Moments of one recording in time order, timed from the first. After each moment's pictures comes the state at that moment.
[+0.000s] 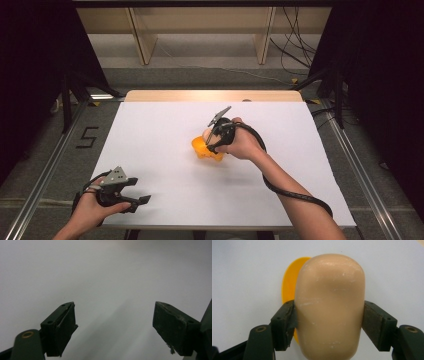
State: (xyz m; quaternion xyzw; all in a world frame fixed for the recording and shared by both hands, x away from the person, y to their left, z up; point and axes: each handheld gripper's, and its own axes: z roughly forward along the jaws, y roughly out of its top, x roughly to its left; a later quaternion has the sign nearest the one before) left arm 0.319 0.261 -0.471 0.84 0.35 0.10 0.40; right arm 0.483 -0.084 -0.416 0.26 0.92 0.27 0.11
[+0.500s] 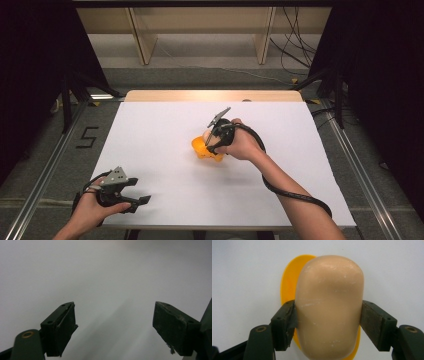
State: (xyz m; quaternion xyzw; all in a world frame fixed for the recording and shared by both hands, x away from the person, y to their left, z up) left arm 0.318 0.260 -0.472 0.84 0.36 0.10 0.40; right arm 0.483 -0.083 -0.420 0.27 0.92 0.26 0.10
